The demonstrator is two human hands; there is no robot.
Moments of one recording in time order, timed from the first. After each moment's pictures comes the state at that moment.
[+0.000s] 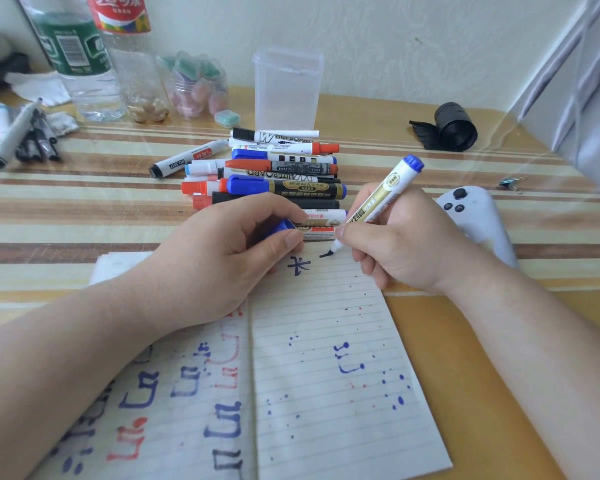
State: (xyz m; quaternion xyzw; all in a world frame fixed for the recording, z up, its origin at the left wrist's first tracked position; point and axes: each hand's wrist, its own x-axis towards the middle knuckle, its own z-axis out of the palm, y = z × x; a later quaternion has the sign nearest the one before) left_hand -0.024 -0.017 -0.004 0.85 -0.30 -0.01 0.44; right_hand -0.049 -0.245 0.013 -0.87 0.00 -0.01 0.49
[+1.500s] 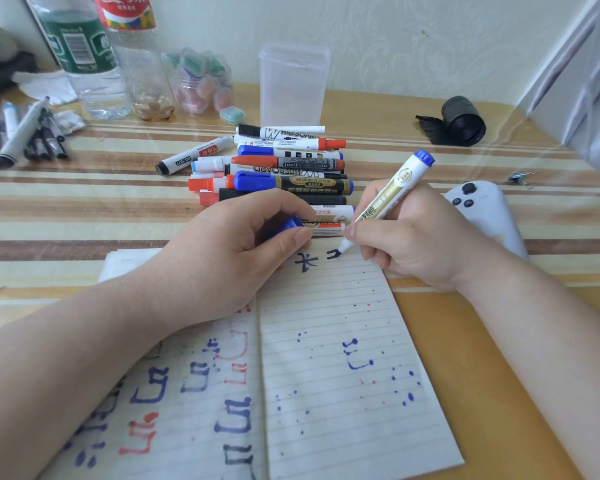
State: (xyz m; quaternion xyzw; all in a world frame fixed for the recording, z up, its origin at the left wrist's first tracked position) left_hand -0.022 -0.016 -0.009 0.85 -0.31 -0.01 0.44; right_hand -0.047 -0.247 0.012 -0.84 -0.02 0.03 0.53
